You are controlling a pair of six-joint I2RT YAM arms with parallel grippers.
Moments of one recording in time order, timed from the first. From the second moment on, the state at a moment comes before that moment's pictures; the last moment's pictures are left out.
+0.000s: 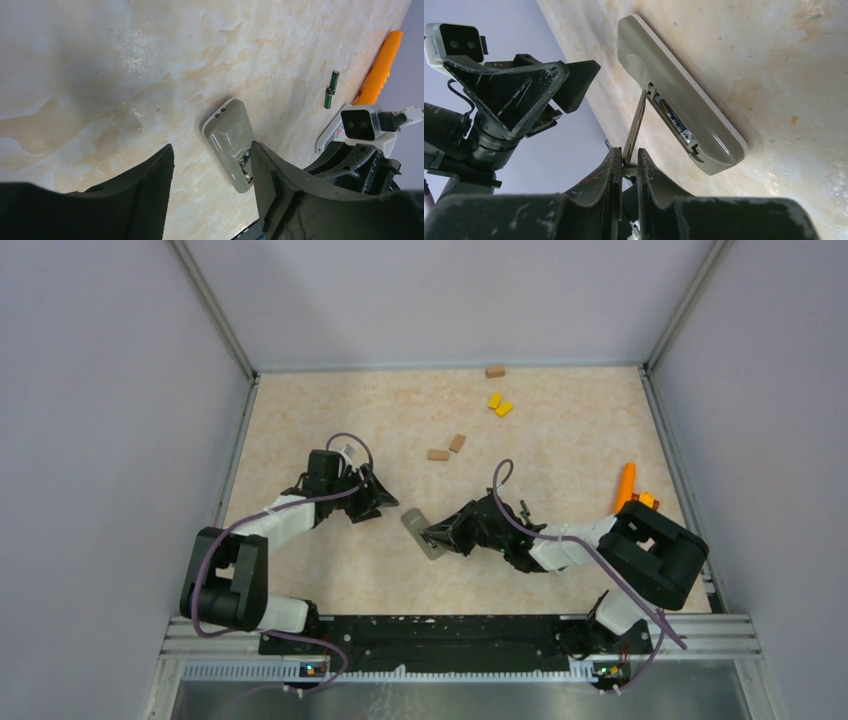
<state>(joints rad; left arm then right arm) -0.20 1.40 0.65 -0.10 0.48 -0.70 0.92 1.57 0.53 0.51 -0.05 1.64</state>
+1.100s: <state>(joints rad) -0.20 1.36 0.63 -0.11 0.44 -0.71 0.93 1.63 0.54 0.53 -0.02 1.76</state>
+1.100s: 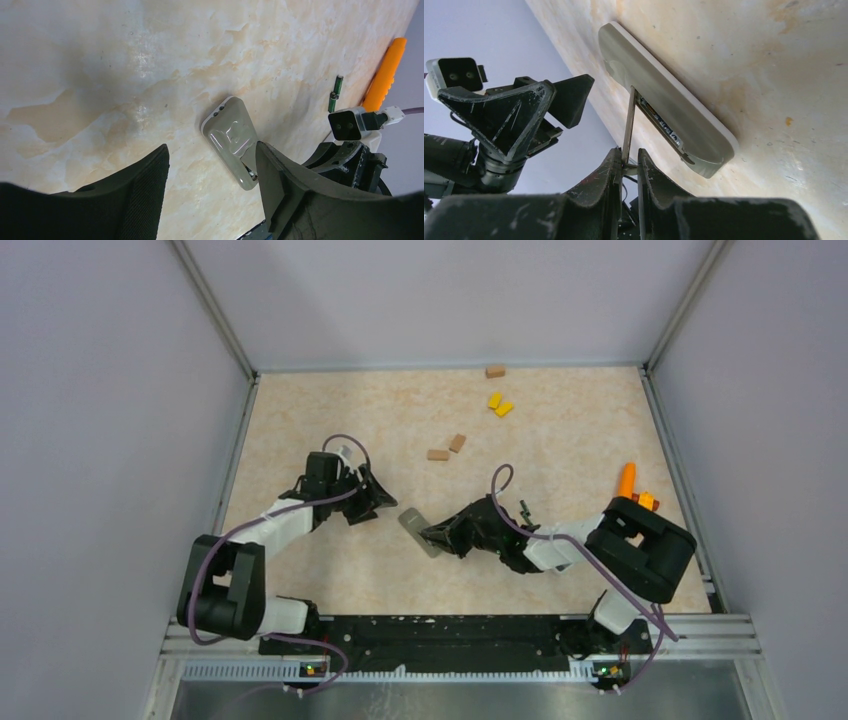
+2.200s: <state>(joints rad) -0.17 1.34 0.63 -0.11 0.43 -0.71 0.93 1.47 0.59 0.19 -0.01 1.65</state>
